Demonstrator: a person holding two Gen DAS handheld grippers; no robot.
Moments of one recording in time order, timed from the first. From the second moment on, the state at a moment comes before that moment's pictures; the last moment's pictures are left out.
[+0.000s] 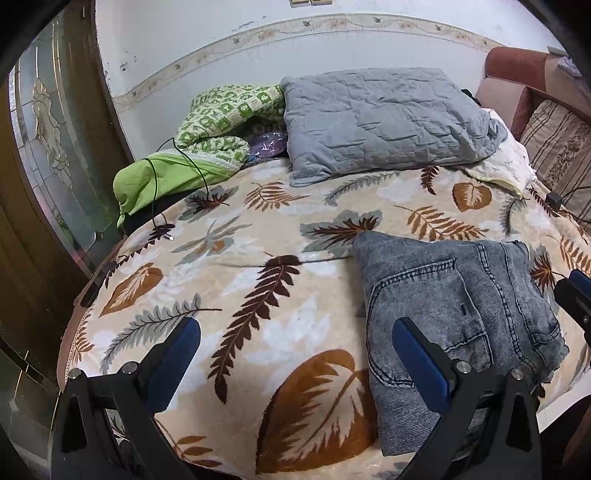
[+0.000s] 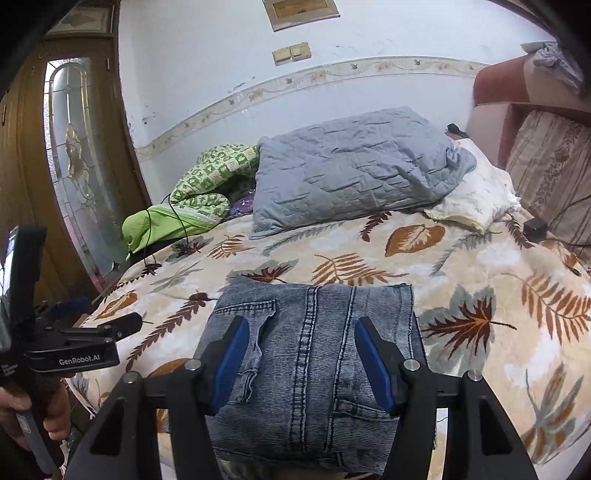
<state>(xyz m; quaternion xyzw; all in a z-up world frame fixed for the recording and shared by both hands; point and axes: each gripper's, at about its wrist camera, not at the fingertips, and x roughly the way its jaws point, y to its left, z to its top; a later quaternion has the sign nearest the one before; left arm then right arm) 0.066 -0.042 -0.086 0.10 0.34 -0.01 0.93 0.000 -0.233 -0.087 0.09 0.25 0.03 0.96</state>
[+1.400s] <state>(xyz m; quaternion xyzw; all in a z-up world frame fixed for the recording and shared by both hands) 0.069 -0.053 -0.085 0.10 0.36 -0.03 0.93 0.000 -0.234 -0.082 0.09 0.26 0.03 0.96</state>
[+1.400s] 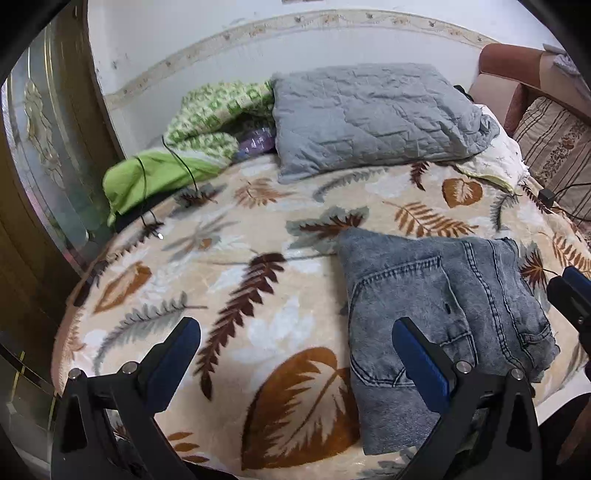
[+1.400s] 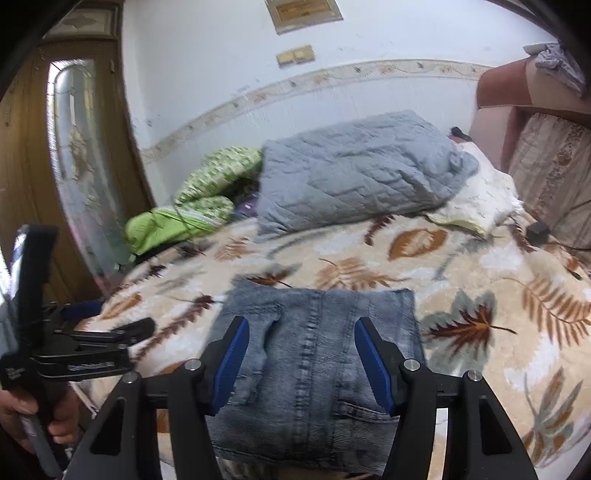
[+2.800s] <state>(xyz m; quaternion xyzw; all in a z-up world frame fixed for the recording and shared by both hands) 0.126 -0.090 -0.171 0.02 0.54 -0.24 0.80 0.052 -0.341 -0.182 0.37 0.45 0.02 0.81</state>
